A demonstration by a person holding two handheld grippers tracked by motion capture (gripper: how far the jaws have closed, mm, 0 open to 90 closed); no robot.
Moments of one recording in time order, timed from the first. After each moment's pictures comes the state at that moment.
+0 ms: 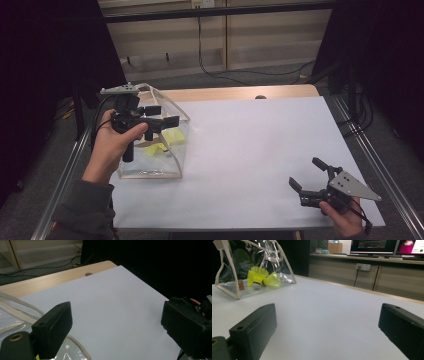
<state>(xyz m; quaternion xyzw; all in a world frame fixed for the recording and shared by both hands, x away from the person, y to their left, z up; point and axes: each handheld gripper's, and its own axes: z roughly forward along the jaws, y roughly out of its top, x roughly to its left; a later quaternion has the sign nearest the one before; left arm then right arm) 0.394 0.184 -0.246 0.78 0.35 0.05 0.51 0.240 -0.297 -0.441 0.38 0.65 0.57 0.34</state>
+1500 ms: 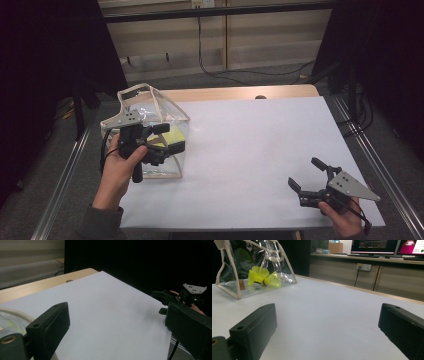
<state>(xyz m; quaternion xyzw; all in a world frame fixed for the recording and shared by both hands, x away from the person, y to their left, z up) 0.358 0.184 -0.287 0.77 0.28 0.04 0.57 0.240 -0.295 -0.441 0.38 0.65 0.56 0.34</state>
